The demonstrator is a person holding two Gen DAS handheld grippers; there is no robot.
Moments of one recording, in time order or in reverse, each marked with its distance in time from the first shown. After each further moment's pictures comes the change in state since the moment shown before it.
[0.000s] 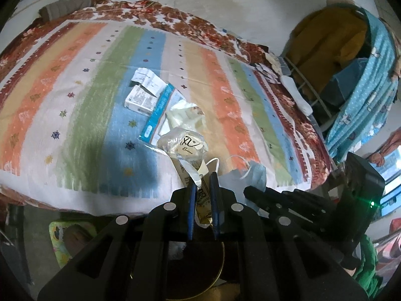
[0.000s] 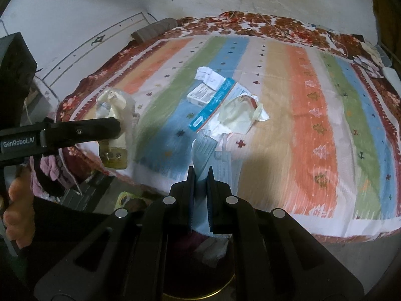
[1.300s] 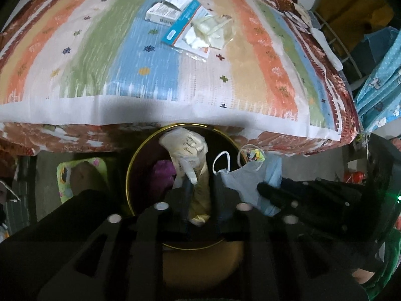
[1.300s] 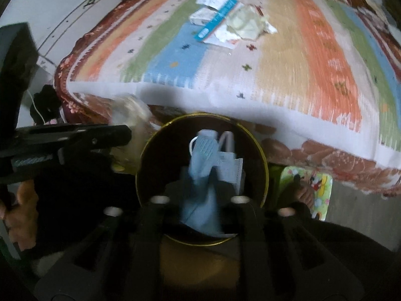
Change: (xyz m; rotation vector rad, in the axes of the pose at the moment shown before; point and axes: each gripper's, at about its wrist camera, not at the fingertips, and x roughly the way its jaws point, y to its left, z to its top) left arm 0.043 0.014 -0.099 -0.061 0.295 0.148; right arm 0.028 0.011 -0.100 0.087 0.287 0.025
